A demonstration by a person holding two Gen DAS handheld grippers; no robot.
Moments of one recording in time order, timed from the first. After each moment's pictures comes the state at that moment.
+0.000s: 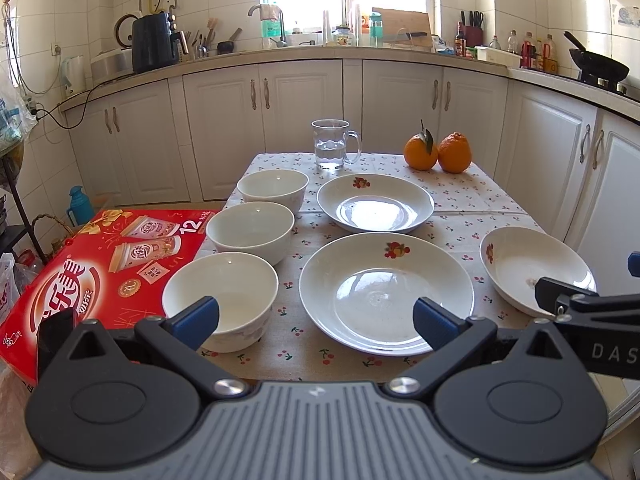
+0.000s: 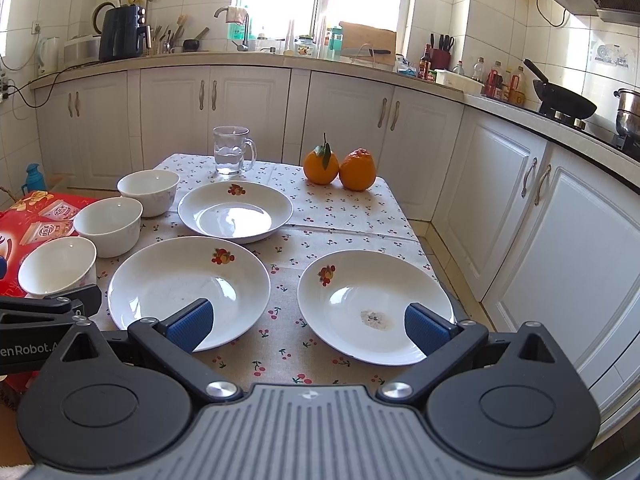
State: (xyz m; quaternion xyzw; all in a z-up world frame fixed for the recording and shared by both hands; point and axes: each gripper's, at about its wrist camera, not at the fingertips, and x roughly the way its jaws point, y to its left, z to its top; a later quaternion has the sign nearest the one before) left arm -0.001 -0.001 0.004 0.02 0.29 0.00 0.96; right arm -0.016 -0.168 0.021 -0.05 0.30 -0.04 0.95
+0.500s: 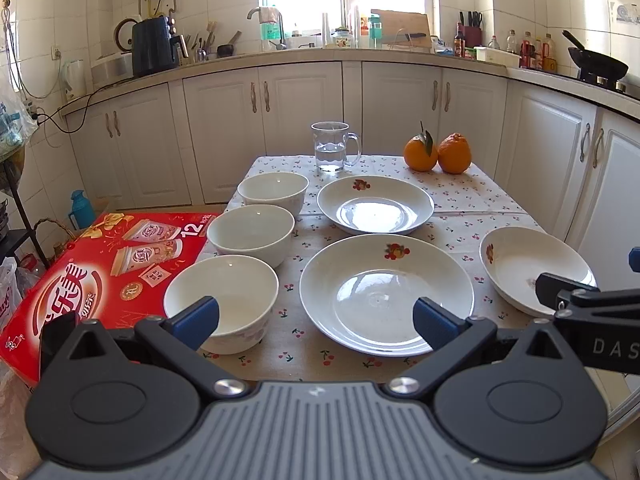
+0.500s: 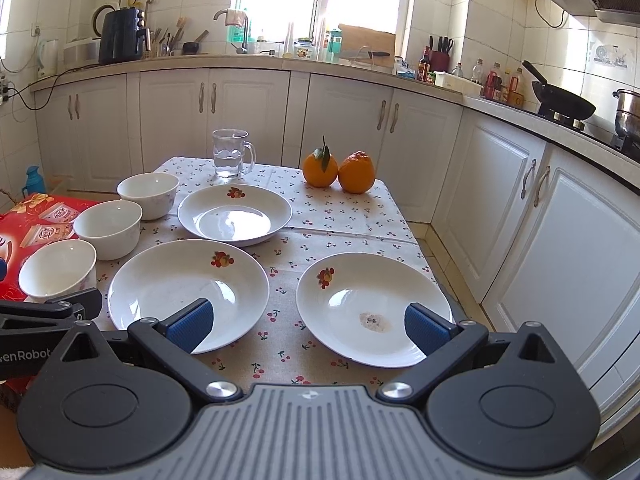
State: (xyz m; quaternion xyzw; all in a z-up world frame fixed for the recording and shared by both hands) left arm -0.002 -0.004 0.004 0.03 0.29 0.00 0.96; right arm -0.018 -0.166 0.013 -0.05 0.29 -0.04 0.96
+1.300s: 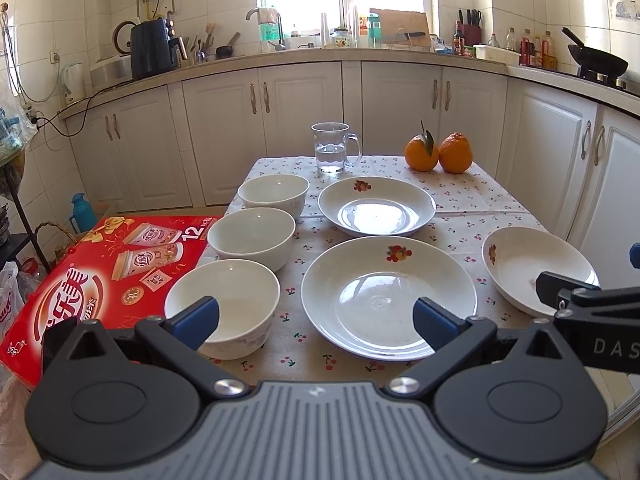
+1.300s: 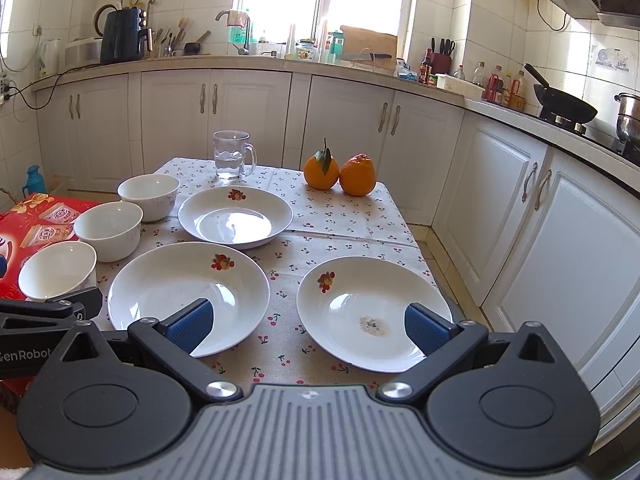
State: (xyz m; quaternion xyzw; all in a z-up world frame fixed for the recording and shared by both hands) left arm 0.000 -0.004 0.004 0.04 0.29 0.00 0.96; right arm -0.018 -0.165 0.014 -0.05 0.29 -0.04 0.96
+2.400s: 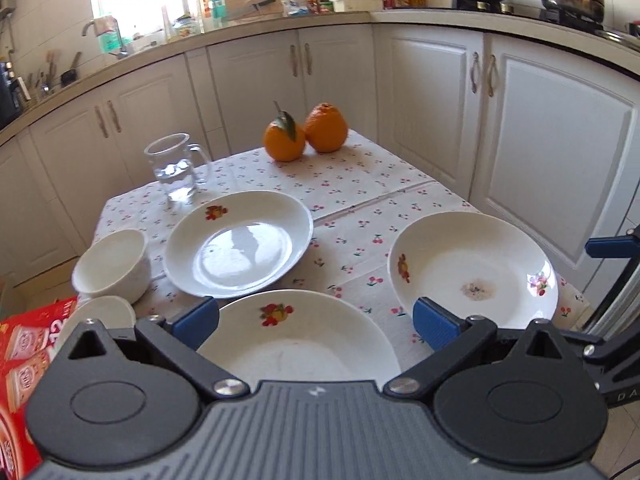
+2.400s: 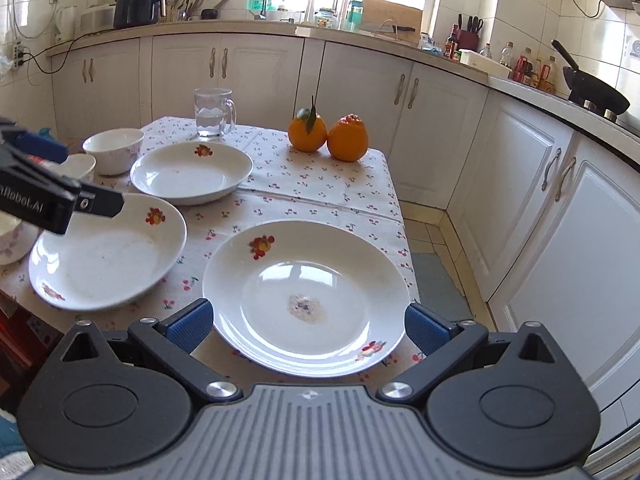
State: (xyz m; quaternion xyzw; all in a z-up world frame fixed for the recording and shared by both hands) left arm 0.121 -0.093 -0.004 0.14 0.33 -0.21 0.91; right arm 0.030 -0.270 -0.032 -0.08 0.33 0.02 0.94
